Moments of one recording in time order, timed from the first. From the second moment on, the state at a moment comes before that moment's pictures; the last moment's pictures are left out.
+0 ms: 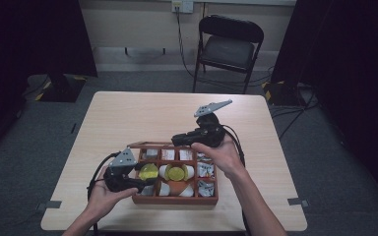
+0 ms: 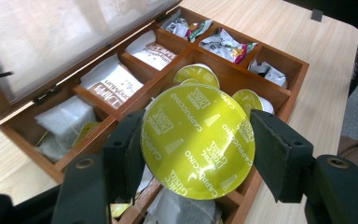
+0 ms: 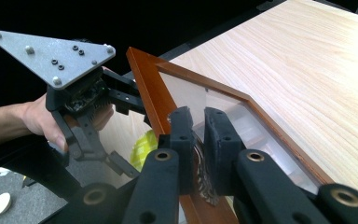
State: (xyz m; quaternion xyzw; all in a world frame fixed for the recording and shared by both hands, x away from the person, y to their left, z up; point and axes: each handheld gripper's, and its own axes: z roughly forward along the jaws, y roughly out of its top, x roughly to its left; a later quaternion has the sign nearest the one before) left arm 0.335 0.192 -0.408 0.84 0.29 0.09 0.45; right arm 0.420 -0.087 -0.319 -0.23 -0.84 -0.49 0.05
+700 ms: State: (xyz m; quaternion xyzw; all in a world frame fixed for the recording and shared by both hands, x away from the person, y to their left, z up) left arm 0.351 0.230 -0.400 0.82 0.33 0.10 0.45; right arm 0.421 -0.087 -0.319 -0.23 -0.84 -0.49 0.05
